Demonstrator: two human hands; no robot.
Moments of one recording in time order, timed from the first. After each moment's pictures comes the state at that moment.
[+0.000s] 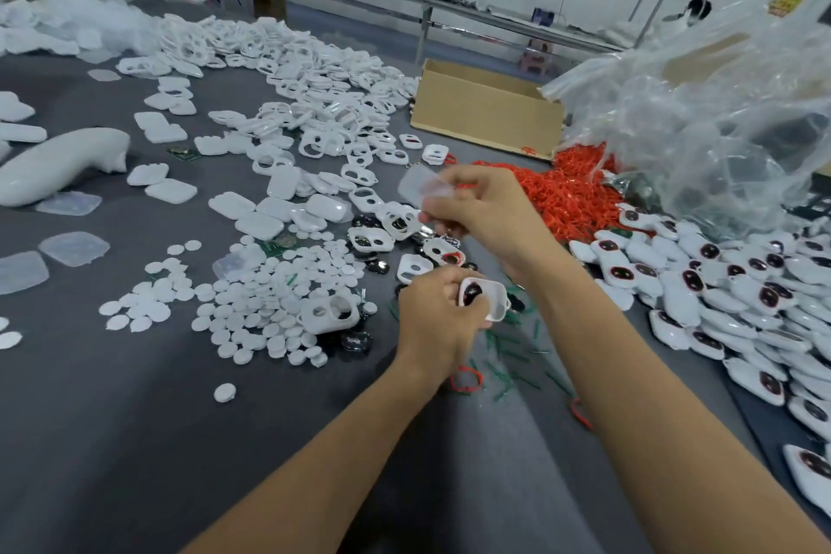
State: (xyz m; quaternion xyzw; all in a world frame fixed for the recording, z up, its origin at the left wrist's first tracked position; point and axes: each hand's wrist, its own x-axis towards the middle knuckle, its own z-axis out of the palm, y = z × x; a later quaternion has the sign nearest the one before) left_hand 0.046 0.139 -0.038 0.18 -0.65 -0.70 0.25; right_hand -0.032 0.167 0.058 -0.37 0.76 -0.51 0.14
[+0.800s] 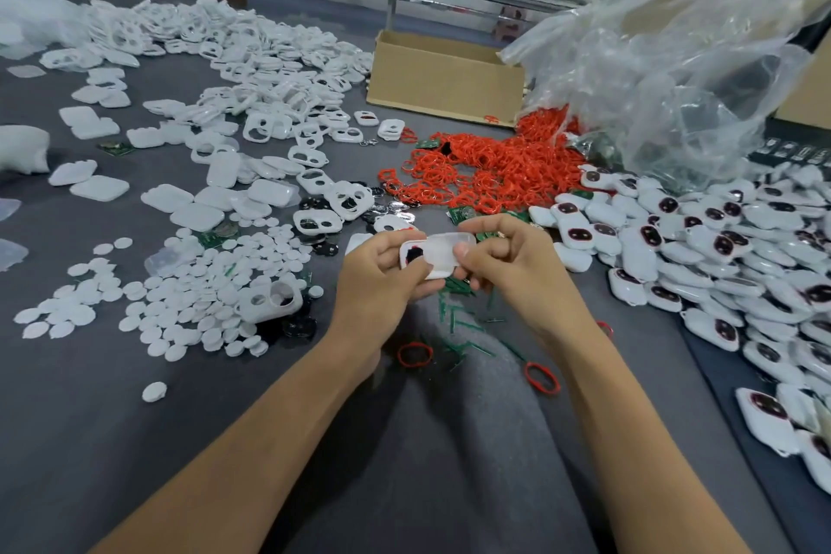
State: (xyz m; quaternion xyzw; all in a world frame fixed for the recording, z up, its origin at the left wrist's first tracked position) left_hand 0.050 0.138 -0.026 0.18 -0.55 -0.78 0.22; right_hand -0.028 0.262 0.008 -0.30 0.74 -0.59 0.12
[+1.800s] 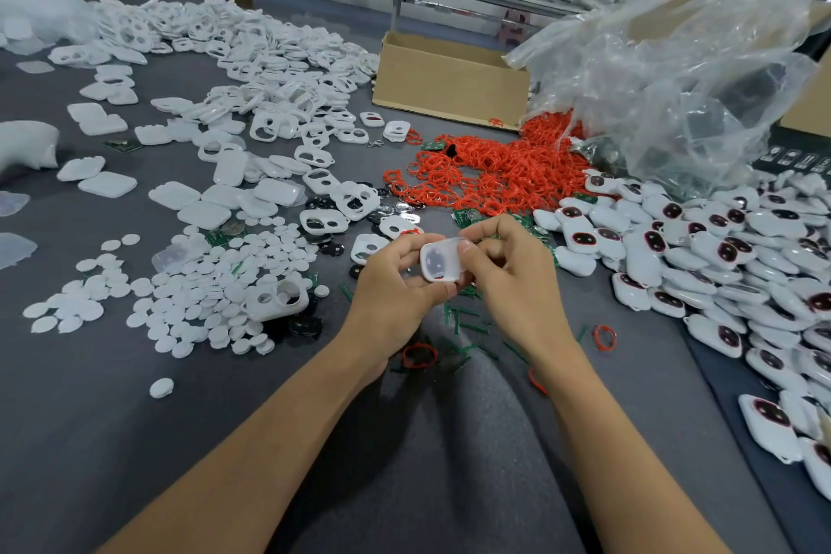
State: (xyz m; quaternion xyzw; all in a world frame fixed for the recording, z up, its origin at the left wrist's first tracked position) left_hand 0.052 0.137 -0.033 0.11 -0.64 -0.74 0.20; right_hand -0.014 0.250 0.001 -0.29 0.79 -0.53 -0.04
